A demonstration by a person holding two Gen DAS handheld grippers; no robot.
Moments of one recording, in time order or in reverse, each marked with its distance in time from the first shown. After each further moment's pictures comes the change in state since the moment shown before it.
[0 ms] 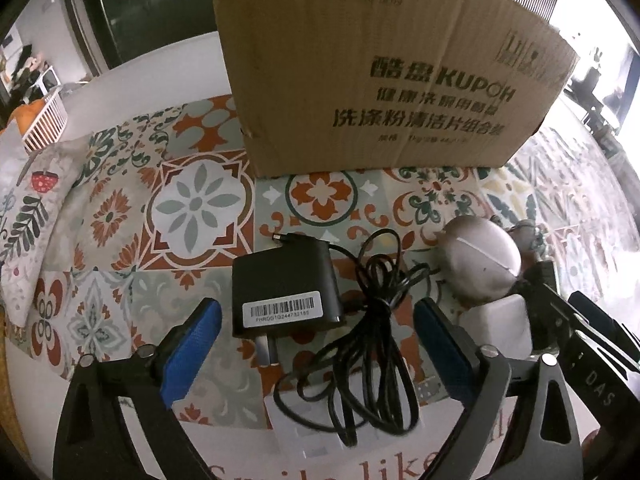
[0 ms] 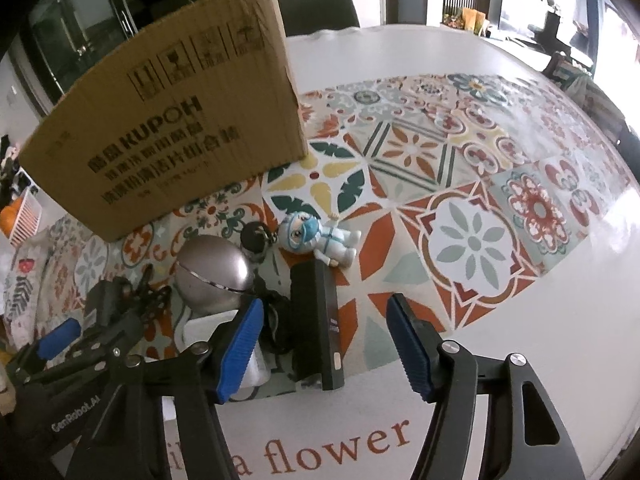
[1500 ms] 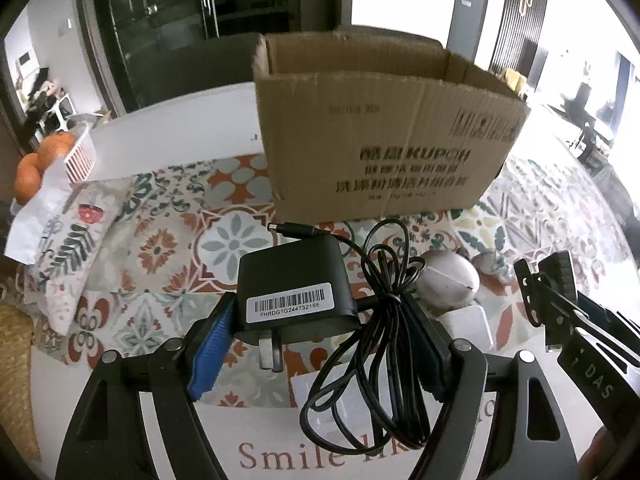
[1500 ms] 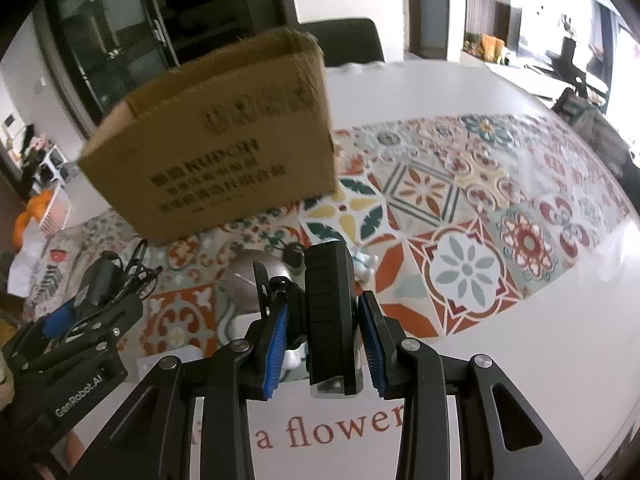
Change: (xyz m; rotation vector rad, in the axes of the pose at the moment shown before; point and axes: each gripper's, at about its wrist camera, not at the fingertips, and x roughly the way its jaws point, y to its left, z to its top) left arm -0.069 0.007 -0.004 0.010 -0.172 0.021; right arm -0.055 0.012 0.001 -0.081 -0.102 0.063
